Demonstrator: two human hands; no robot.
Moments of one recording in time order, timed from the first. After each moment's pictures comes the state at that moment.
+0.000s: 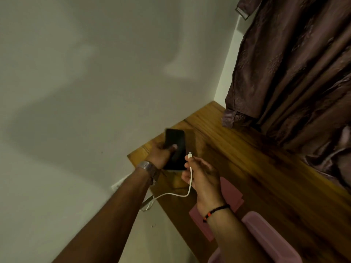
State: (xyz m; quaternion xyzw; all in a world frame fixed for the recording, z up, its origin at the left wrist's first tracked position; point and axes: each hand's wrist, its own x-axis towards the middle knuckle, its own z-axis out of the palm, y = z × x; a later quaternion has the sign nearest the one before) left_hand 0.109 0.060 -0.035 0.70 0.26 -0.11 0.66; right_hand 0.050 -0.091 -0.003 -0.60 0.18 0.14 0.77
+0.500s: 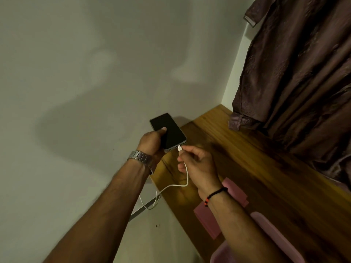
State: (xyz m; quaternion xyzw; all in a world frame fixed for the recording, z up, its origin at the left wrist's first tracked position) left_hand 0.103 0.092 0.008 0.42 0.30 -0.01 0.86; right_hand 0.061 -0.073 0.016 -0.67 0.04 0.16 0.72
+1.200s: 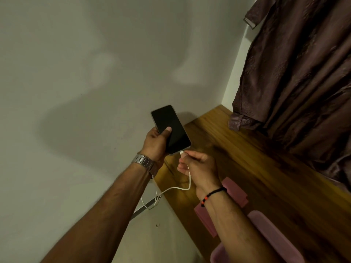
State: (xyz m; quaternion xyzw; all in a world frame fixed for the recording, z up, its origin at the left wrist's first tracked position) left_hand 0.087 0.080 0.012 0.55 0.24 0.03 0.80; right_hand 0.054 -0.070 0.015 -0.61 0.12 0.19 0.76
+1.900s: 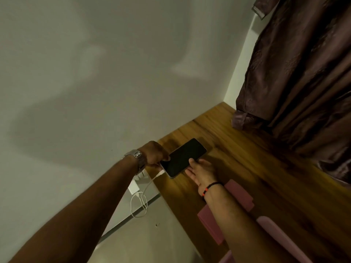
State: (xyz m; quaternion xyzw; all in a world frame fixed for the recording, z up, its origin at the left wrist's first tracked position) left_hand 0.117 0.133 -0.039 0.81 0.22 -0.25 0.48; right_hand 0.105 -0.066 -0.073 -0.56 0.26 0.23 0.75
